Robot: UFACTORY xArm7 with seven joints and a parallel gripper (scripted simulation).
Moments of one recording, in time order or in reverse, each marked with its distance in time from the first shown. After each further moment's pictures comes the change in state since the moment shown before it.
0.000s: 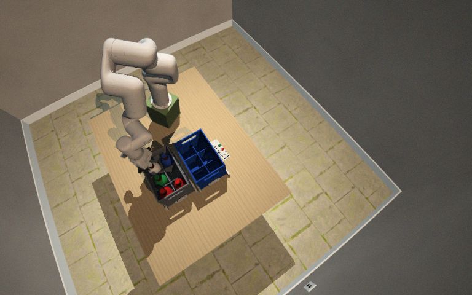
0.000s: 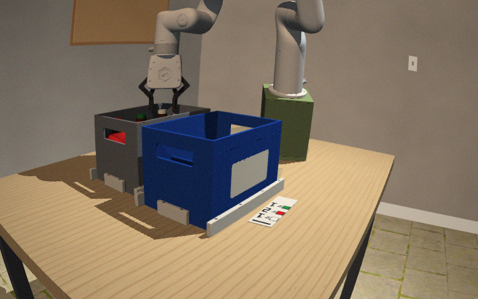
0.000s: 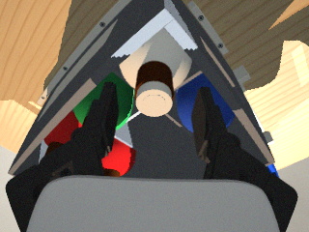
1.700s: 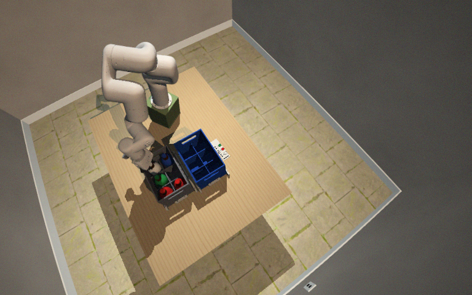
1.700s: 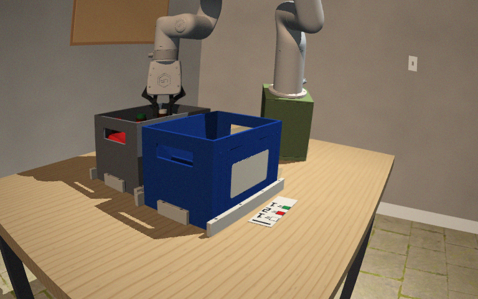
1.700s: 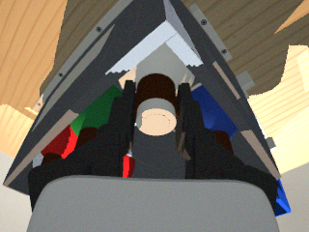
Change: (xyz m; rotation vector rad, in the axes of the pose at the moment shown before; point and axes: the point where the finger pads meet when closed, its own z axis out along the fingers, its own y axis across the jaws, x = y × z) arm 0.000 0.000 0.017 0.000 -0.001 0.000
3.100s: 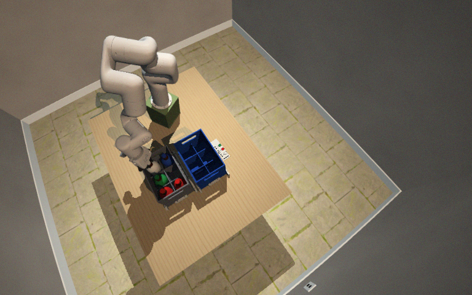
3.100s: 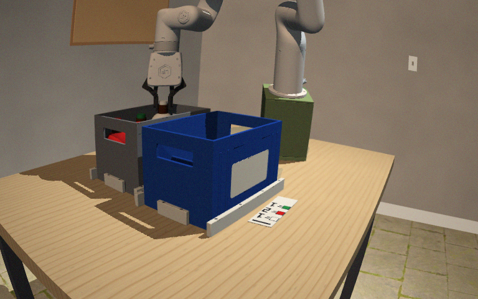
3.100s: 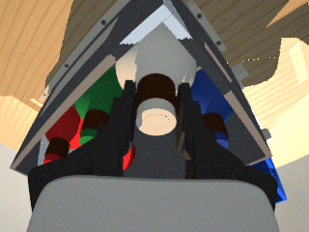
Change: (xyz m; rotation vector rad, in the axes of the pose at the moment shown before) arm 0.000 0.000 -0.025 0.000 0.000 0.000
